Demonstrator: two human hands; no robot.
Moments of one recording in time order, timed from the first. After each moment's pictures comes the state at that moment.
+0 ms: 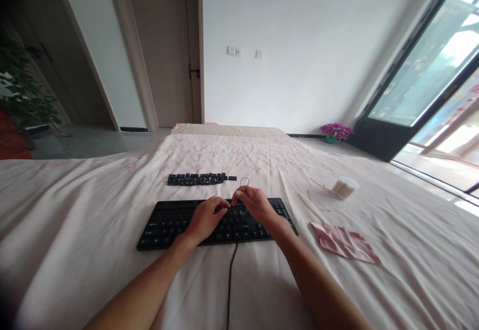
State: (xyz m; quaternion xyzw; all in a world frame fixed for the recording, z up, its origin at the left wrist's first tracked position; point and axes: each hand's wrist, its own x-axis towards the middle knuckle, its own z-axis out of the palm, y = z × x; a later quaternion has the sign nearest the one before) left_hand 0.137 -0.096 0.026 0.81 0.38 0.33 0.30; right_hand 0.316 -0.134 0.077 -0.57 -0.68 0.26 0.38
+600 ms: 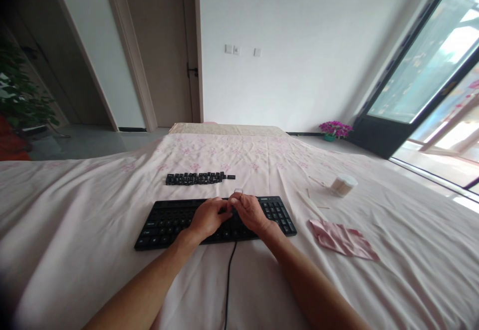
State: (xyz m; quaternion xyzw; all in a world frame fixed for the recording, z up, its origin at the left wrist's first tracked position) left_hand 0.148 -0.099 0.033 0.86 0.39 0.24 0.21; right_hand 0.307 -0.141 0.054 -0.52 -0.73 0.20 0.40
